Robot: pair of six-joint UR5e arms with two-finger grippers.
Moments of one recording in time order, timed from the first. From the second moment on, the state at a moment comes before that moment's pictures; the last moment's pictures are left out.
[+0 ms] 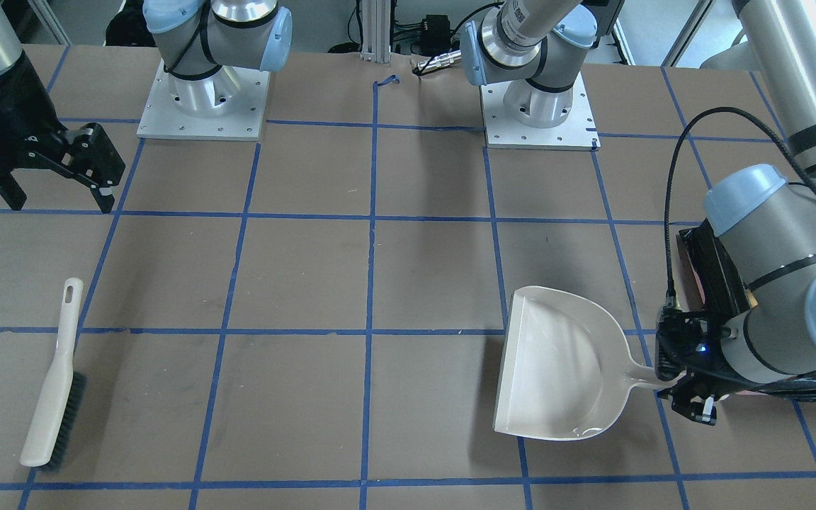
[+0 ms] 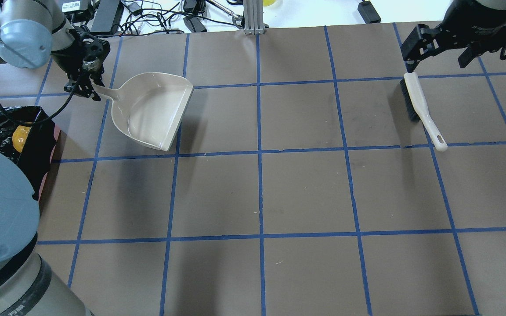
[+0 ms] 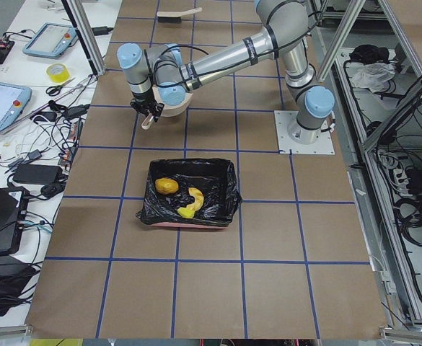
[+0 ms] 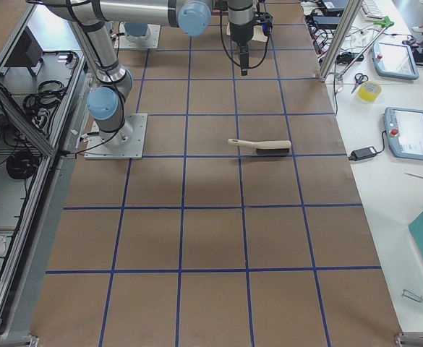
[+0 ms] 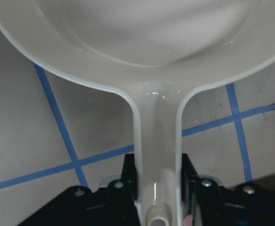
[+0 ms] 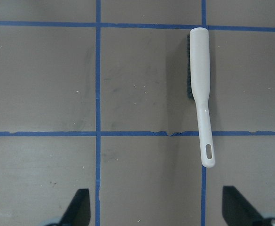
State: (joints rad) left arm -1.33 -2.11 -1.35 -1.32 1.60 2.04; right arm 1.43 -1.57 1.56 -1.72 -1.60 -0.16
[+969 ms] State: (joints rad) left arm -1.37 -2.17 -1.41 -1.21 1.60 1.84; right arm 1.47 -1.56 1.56 -1.72 -1.59 -0.13
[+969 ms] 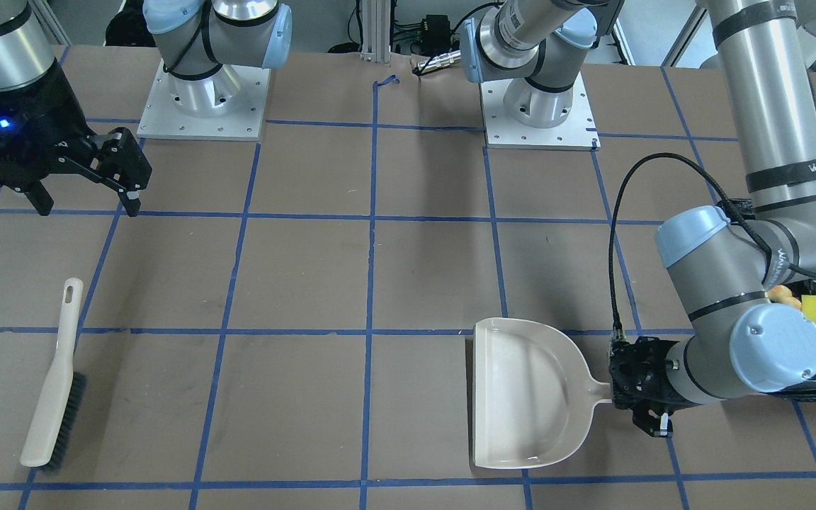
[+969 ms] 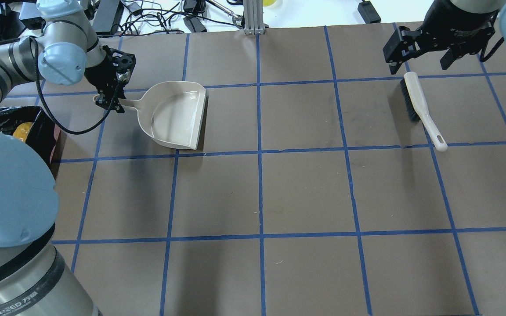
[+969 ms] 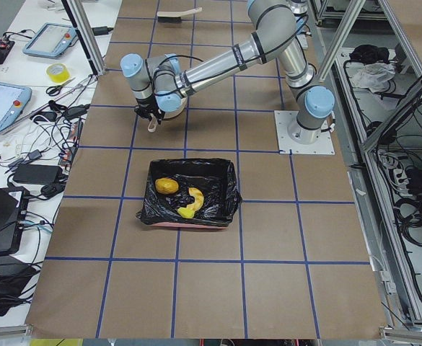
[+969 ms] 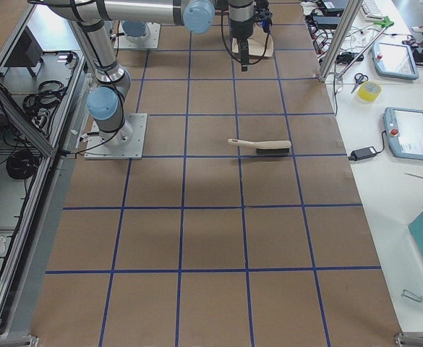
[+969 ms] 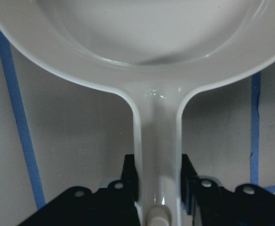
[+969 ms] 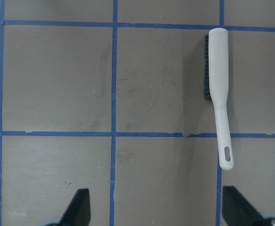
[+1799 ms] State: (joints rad) left arm -1.37 -2.17 -1.44 -1.15 1.60 1.80; right arm 1.47 -1.56 1.56 -1.72 -1.58 -0.11
